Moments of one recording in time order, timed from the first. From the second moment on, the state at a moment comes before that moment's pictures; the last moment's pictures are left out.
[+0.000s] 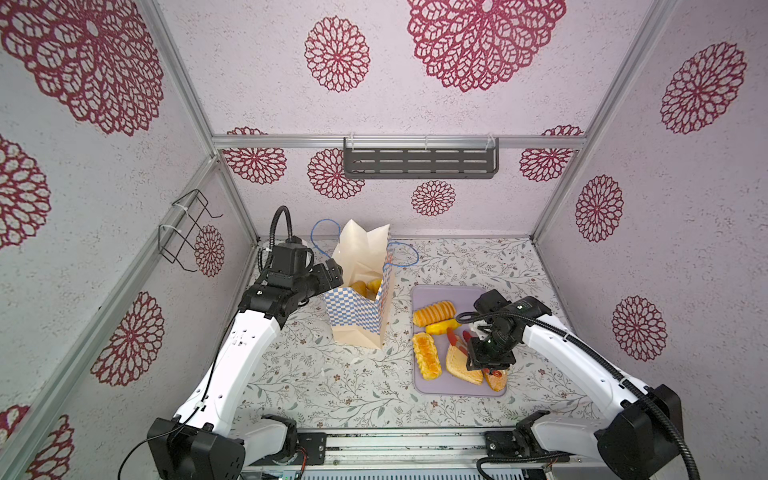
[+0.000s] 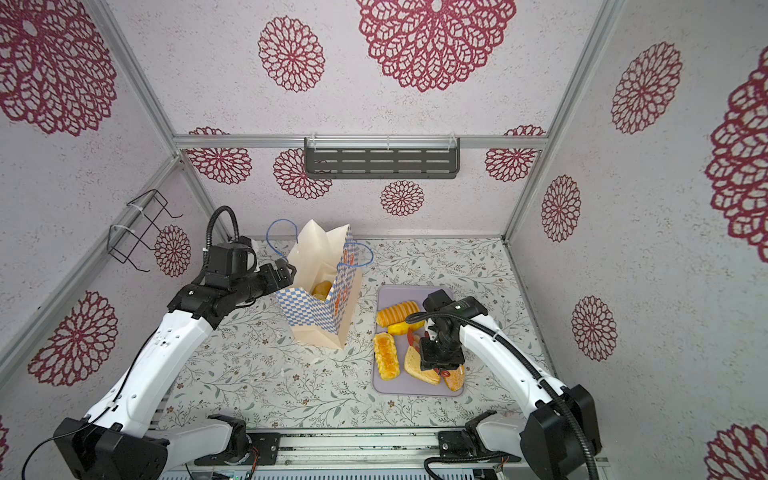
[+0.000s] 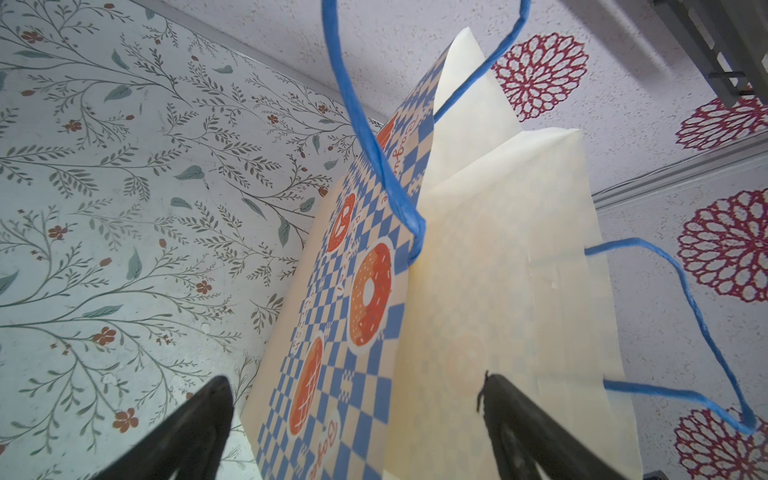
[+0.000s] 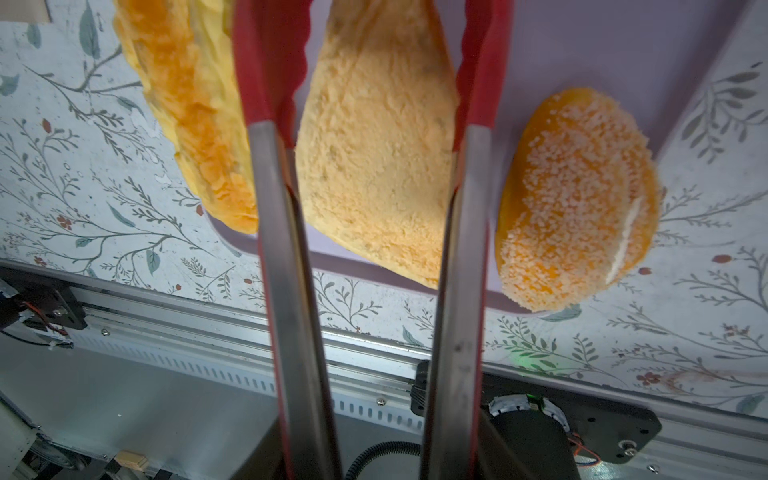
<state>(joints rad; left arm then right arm) -0.23 1.24 1.23 -0.67 0.07 -0.56 0.49 1.25 1.03 -1.30 -0.21 0.39</state>
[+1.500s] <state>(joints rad) -0.22 1.21 1.21 -0.65 0.08 -0.58 0.51 1.30 1.05 -1.34 -0.20 0.37</state>
